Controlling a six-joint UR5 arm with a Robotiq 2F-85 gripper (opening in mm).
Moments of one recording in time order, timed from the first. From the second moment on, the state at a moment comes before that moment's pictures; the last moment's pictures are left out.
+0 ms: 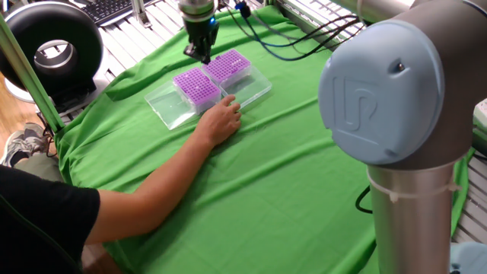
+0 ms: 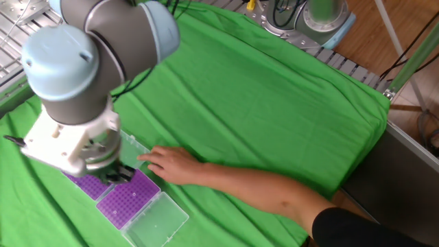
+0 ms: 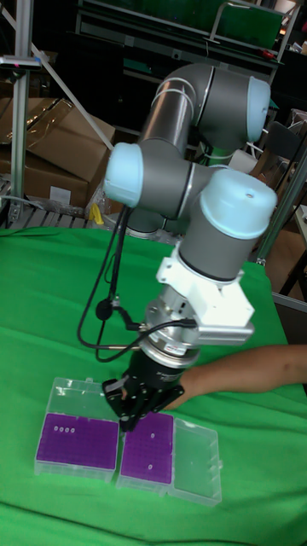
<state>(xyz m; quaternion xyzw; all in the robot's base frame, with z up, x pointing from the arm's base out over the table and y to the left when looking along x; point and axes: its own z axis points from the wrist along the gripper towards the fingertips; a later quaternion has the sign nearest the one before) 0.736 -0.007 0.093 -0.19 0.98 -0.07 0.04</state>
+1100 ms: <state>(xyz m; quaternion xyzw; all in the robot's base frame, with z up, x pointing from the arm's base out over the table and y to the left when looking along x) 0.749 -0.057 0.069 -0.24 0.97 -0.07 0.09</state>
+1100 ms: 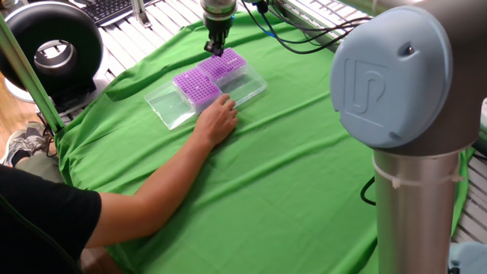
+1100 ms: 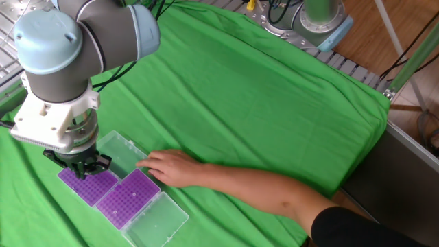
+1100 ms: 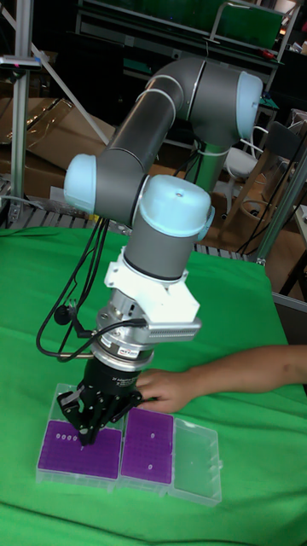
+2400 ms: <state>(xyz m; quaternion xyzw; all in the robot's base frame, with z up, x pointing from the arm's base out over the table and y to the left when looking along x) 0.736 -0.059 0.061 -0.23 0.97 -0.05 0.08</state>
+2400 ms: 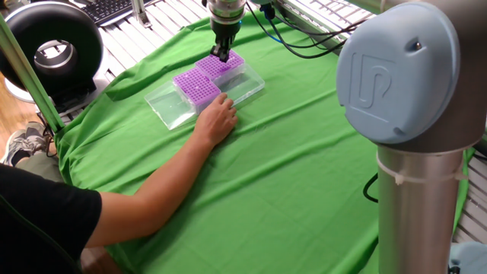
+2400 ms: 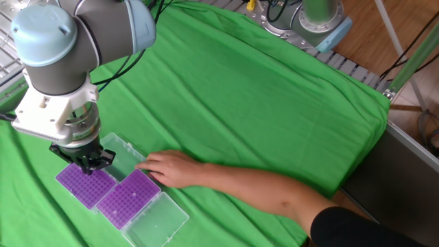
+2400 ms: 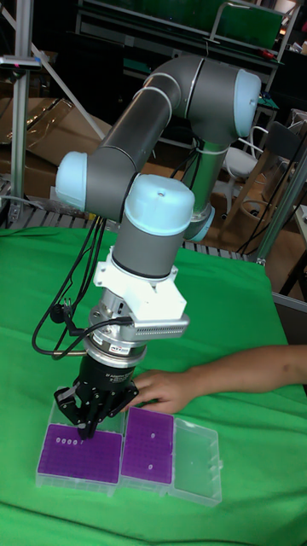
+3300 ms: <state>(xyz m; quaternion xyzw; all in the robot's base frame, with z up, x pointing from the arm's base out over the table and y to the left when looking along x) 0.734 -0.062 0.053 -0.25 0.96 -0.05 0.08</state>
